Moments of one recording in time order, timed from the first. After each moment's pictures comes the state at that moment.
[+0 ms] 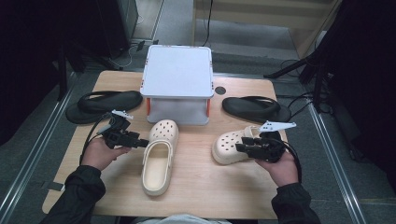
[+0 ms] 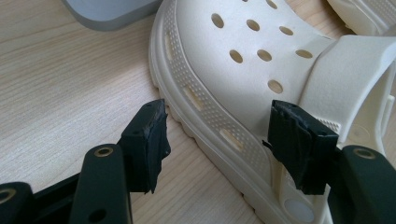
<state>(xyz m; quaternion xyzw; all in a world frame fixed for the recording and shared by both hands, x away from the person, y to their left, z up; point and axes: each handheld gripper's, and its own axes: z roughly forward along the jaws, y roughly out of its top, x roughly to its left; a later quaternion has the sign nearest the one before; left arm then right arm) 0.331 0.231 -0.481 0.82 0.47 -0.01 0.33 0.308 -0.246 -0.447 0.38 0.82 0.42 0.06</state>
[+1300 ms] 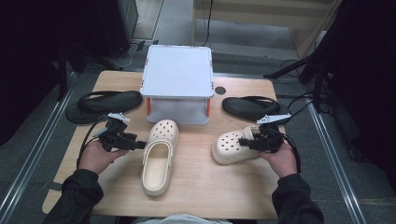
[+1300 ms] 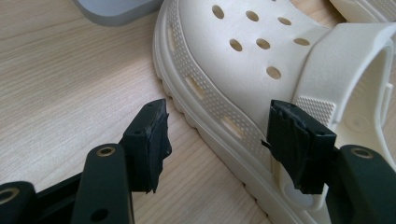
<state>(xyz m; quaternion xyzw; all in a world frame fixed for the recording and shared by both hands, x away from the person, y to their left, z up) 0.318 0.237 -0.479 0.82 0.47 0.01 0.33 0.351 -0.254 -0.469 0.41 0.84 0.36 0.05</state>
